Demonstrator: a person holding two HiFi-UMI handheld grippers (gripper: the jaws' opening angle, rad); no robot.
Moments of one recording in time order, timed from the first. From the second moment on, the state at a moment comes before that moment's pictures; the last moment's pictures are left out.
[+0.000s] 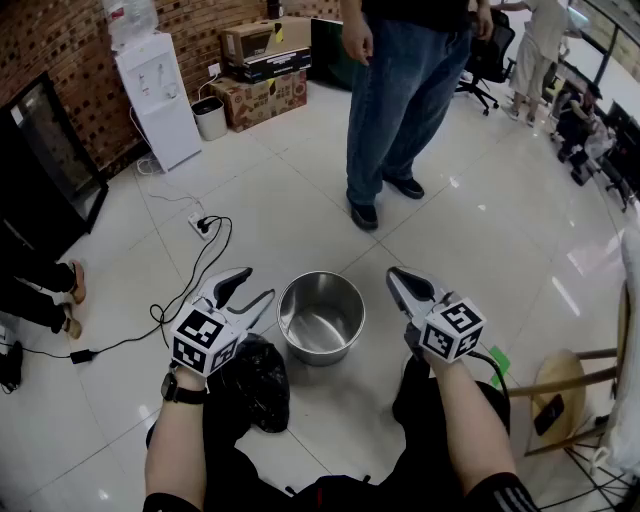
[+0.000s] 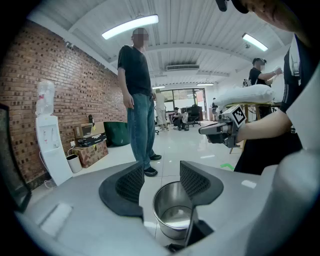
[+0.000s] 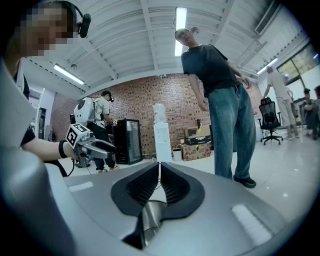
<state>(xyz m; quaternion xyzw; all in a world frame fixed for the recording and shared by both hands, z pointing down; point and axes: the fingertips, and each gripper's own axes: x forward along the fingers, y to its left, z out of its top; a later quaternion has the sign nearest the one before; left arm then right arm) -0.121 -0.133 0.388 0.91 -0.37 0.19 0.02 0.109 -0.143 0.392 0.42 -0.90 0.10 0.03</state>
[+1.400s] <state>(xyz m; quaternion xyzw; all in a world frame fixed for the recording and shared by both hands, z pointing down) -0.233 -0.094 0.725 0.74 -0.25 0.61 0.14 0.115 -0.140 0.374 0.40 -0.91 0.08 0.02</state>
